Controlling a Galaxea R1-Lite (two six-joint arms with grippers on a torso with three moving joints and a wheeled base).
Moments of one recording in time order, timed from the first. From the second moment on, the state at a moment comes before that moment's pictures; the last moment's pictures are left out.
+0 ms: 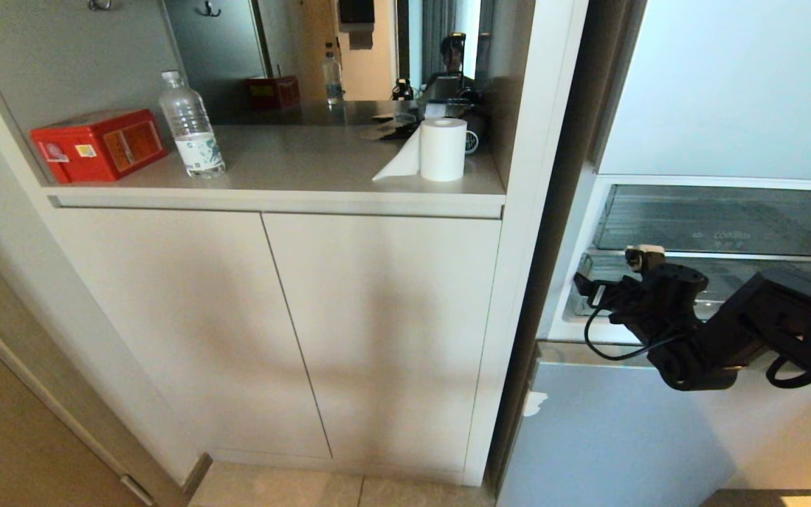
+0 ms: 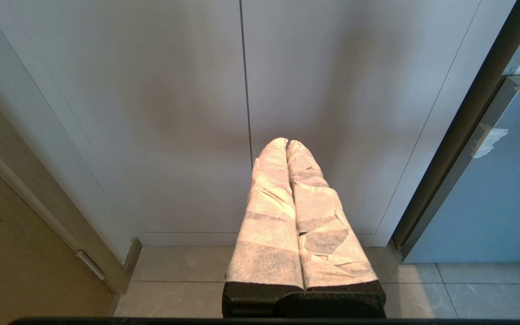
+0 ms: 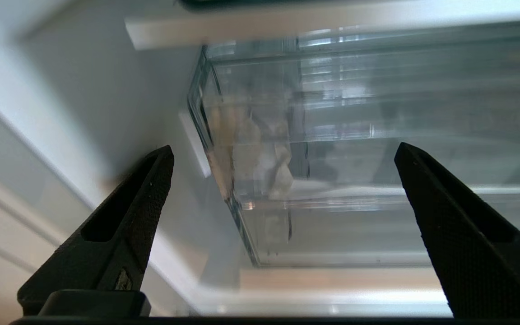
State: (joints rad) left arm 0.01 0.00 0.00 0.00 0.00 0.02; right arm 0.02 2.47 -1.23 -1.20 -0.03 0.11
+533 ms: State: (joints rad) left arm 0.01 0.00 0.00 0.00 0.00 0.02; right arm 0.04 2.49 -1.26 -1.21 -0.03 0.11
